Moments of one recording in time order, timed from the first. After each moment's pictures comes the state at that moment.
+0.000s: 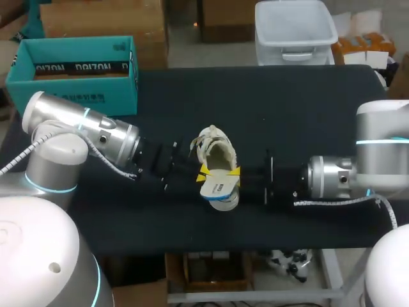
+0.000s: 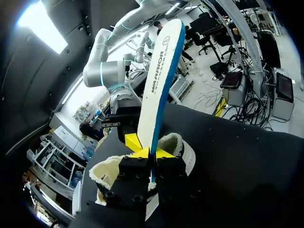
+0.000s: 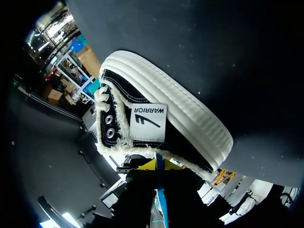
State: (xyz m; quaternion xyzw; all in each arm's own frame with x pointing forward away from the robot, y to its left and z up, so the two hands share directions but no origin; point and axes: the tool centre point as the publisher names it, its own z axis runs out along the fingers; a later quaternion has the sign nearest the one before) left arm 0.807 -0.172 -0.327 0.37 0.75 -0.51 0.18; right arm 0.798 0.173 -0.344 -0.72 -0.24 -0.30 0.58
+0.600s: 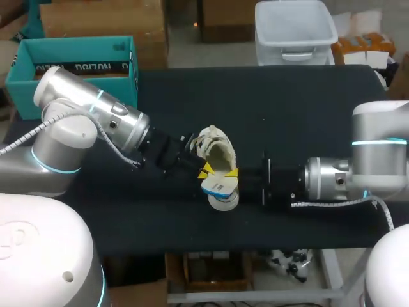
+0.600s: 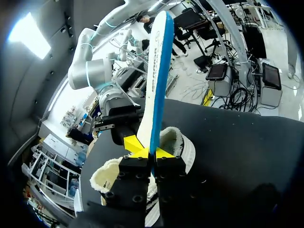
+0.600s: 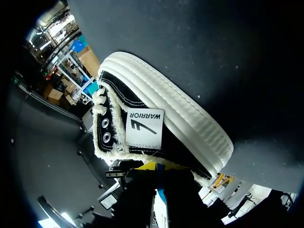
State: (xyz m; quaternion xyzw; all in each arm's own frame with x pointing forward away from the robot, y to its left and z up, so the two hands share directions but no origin) left arm 0.813 -0.179 -0.329 0.44 0.75 -0.47 0.16; right arm 0.800 0.178 -0.350 -0.72 -0.24 -0.31 0.57
